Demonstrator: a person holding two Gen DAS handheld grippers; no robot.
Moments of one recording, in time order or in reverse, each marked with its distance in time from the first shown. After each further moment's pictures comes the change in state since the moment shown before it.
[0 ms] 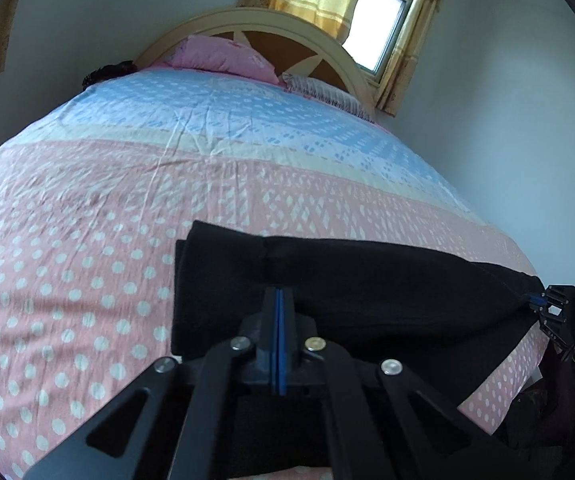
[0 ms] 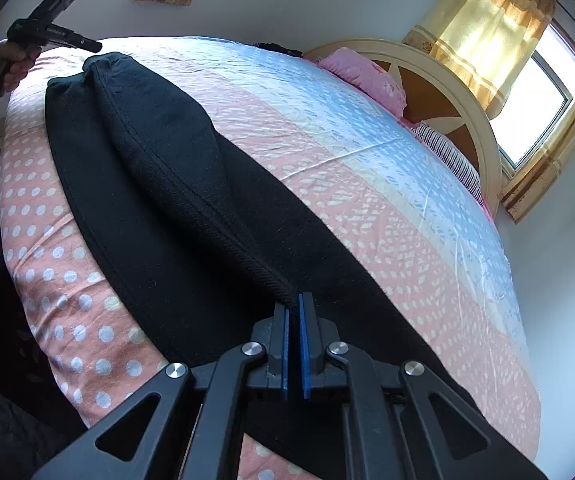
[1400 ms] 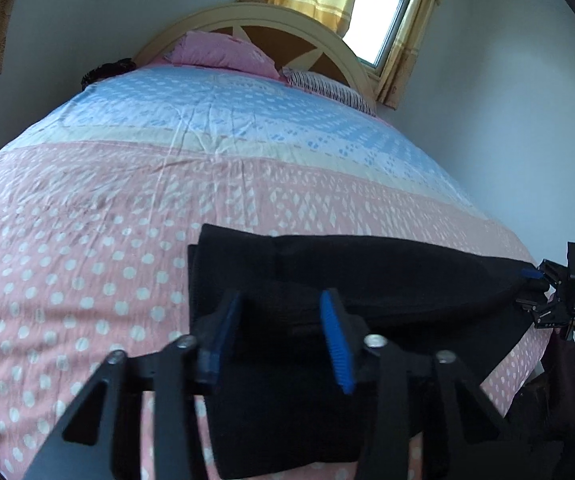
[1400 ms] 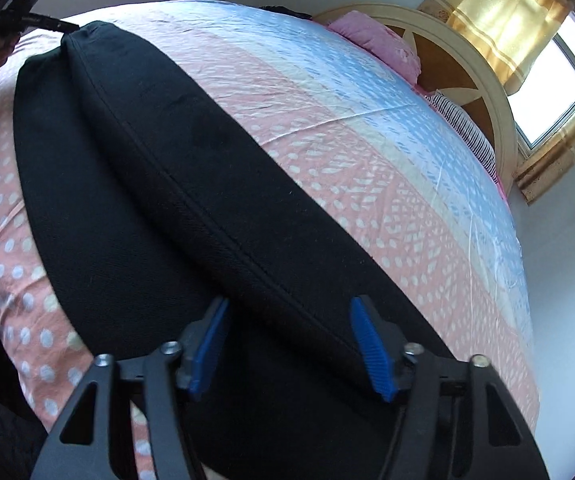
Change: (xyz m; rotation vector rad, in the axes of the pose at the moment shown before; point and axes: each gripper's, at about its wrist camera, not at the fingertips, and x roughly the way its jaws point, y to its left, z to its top) left arm 0.010 0.008 0.005 0.010 0.066 0.025; right arm 0.058 -0.023 0.011 -0.007 0.145 0.044
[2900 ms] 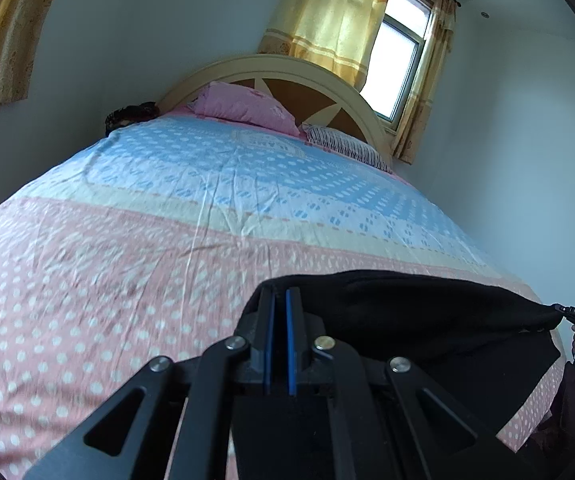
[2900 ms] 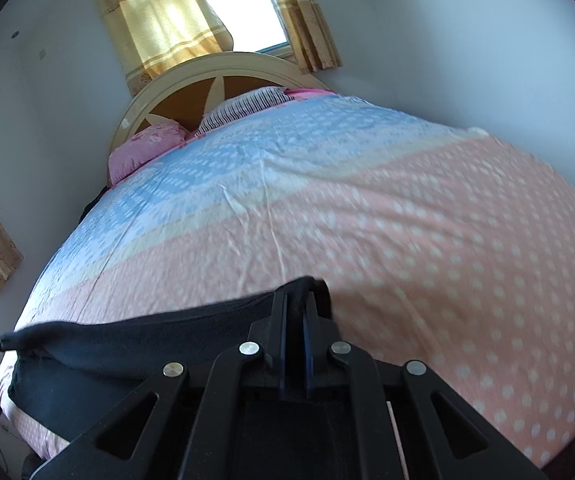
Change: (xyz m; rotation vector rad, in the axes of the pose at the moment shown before) left arm -0.025 0.019 0.033 -0.056 -0.222 0.049; right arm -0.062 -0.279 -0.256 1.108 -0.233 -0.043
